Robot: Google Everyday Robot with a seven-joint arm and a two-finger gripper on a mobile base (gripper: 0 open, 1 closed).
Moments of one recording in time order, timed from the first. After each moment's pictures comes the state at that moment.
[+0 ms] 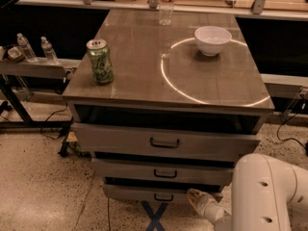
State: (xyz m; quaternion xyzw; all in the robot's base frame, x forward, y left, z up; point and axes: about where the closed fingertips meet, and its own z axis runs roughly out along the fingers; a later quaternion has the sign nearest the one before) arm 0.526 -0.194 0.220 -0.46 0.76 -0.02 0.47
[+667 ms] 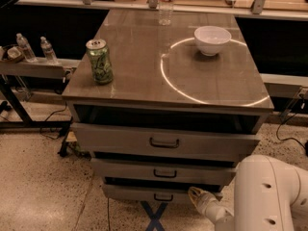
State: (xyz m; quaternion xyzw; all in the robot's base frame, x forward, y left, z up) arm 0.535 -0.200 0.227 -0.44 0.76 -0.02 0.48
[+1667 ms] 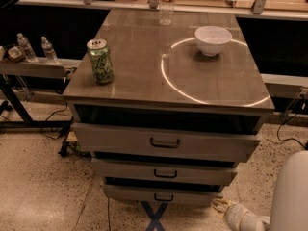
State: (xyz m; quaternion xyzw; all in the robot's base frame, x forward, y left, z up) arm 0.435 -0.267 0.334 -0.45 0.77 0.04 0.44
